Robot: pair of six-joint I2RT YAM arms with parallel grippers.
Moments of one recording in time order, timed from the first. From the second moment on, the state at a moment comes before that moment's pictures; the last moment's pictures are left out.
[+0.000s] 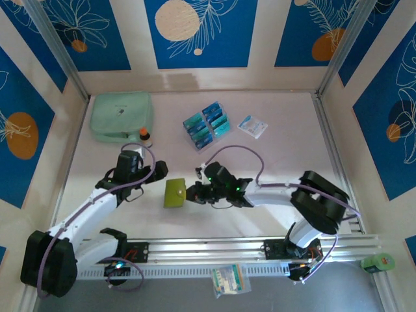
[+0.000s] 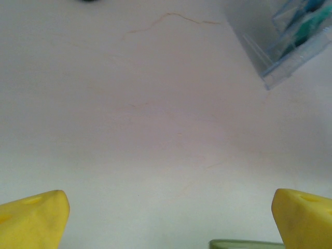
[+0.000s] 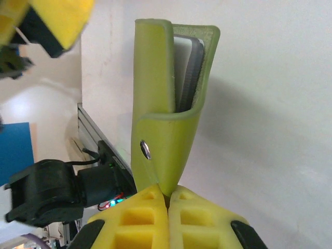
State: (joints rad) left arm -0.33 1.03 0.54 -0.29 0.10 -0.58; right arm 0.97 1.54 0.70 0.22 -0.39 1.08
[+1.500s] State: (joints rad) left arm -0.55 1.17 0.58 0.27 0.37 -0.94; right arm 0.69 1.18 0.65 0.14 -0.61 1.07
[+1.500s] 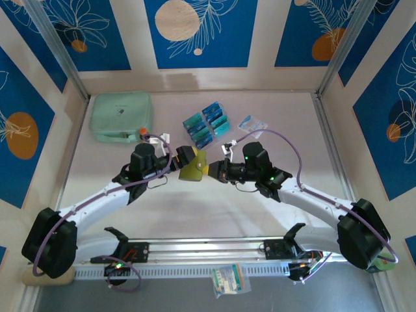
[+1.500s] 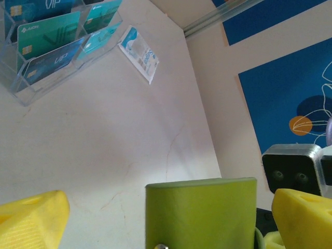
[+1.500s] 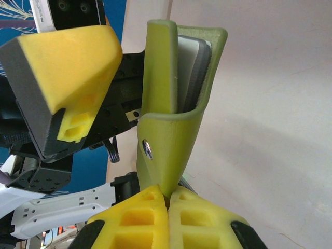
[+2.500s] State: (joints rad) left arm -0.55 1.17 0.52 0.43 0.33 -0.97; right arm 0.69 1.18 0.63 0.17 -0.61 1.10
